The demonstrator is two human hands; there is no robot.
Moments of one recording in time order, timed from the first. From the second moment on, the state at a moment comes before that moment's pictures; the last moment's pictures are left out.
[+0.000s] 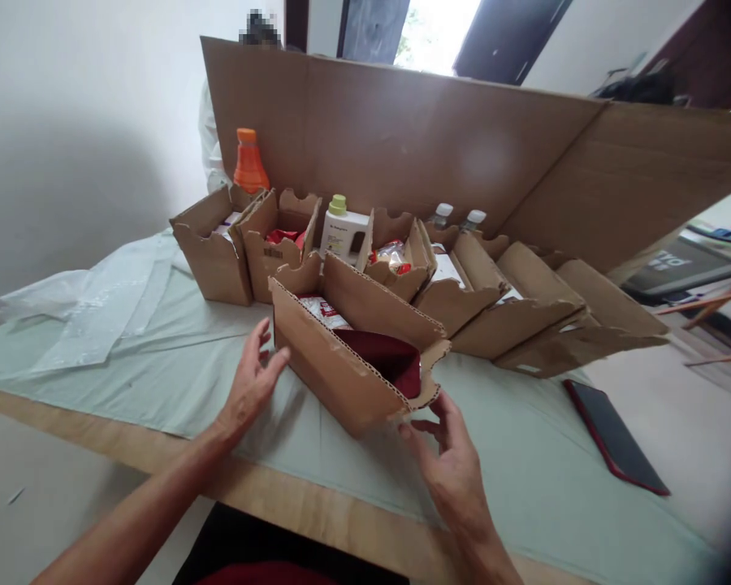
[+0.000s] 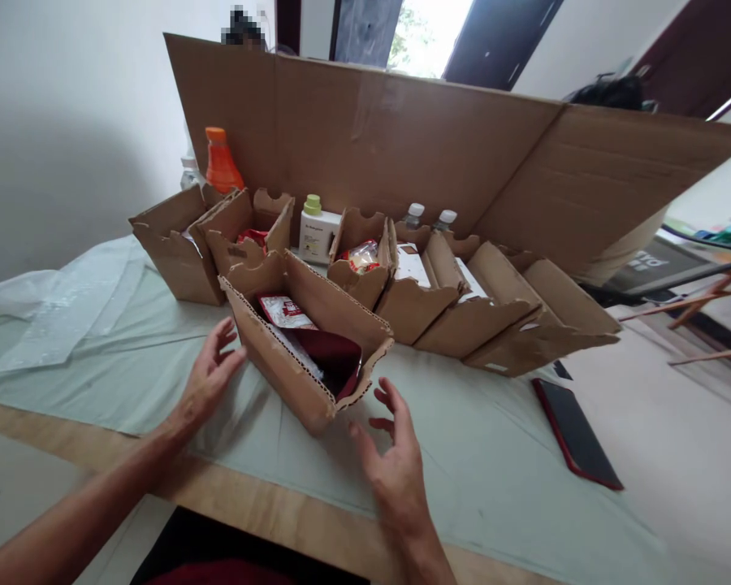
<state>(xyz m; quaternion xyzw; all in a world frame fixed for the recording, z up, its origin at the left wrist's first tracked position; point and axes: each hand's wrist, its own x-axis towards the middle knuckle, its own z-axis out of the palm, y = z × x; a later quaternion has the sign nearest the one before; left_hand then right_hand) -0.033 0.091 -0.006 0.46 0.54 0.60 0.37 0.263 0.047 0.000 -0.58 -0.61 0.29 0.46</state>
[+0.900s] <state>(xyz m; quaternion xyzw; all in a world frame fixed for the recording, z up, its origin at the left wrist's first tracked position) 0.011 0.075 -0.047 0.69 0.48 0.49 0.22 0.231 0.071 -0.048 -0.51 -0.65 0.32 0.46</state>
